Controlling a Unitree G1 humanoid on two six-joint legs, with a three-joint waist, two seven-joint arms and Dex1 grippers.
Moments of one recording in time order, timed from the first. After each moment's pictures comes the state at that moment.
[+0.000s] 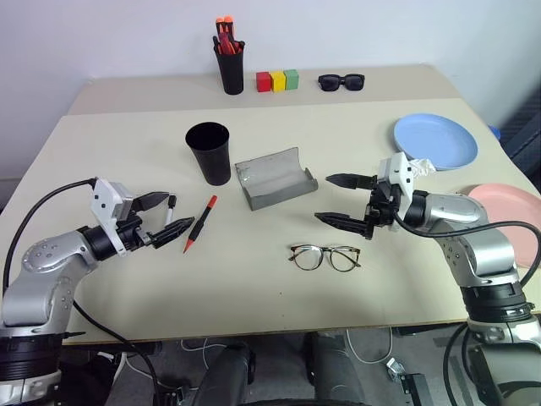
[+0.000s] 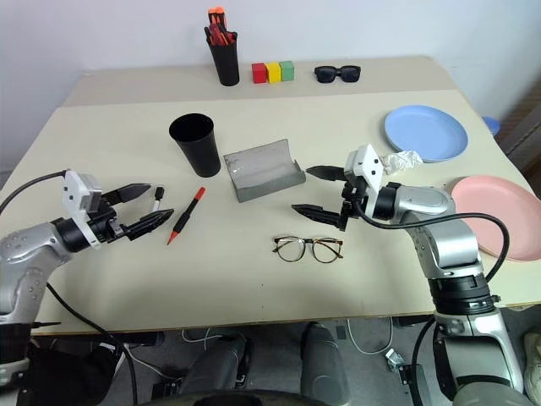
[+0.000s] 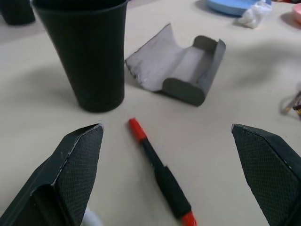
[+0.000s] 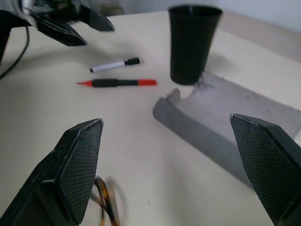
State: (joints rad) left arm -0.15 0.75 0.28 -0.09 -0.55 0.44 -0.89; right arm -0.43 -0.64 -0.02 -0.12 0.47 0.39 1.06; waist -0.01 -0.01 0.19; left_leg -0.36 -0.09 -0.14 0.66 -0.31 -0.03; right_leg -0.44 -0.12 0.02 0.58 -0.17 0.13
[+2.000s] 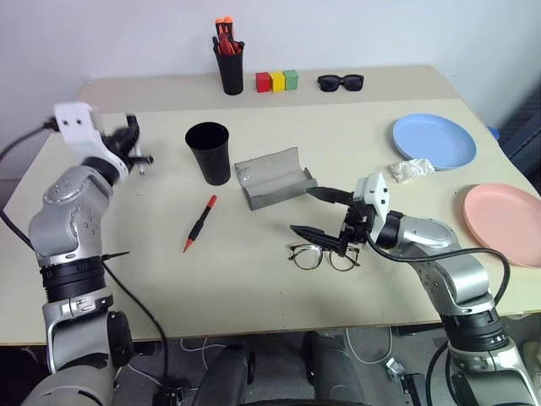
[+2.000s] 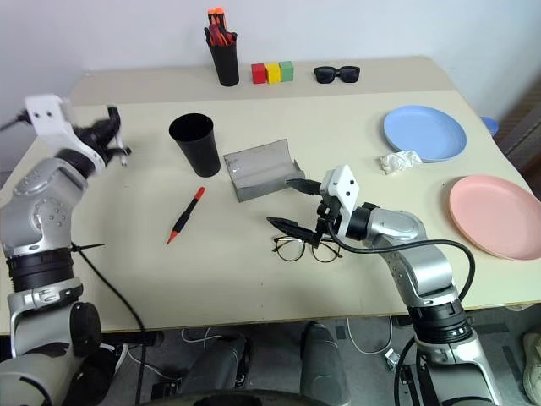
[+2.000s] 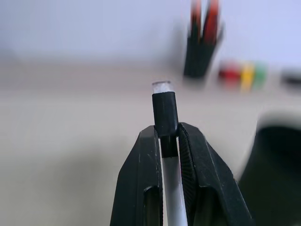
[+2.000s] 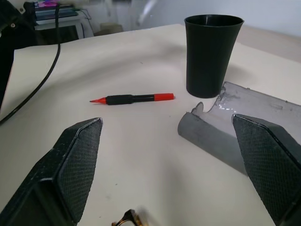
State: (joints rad) left arm -0.68 0.50 0.40 0.09 -0.36 0.45 -0.29; right arm -0.35 -0.52 0.05 -0.23 0.47 0.39 0.91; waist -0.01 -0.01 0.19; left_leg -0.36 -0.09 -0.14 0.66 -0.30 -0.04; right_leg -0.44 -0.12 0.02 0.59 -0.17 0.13
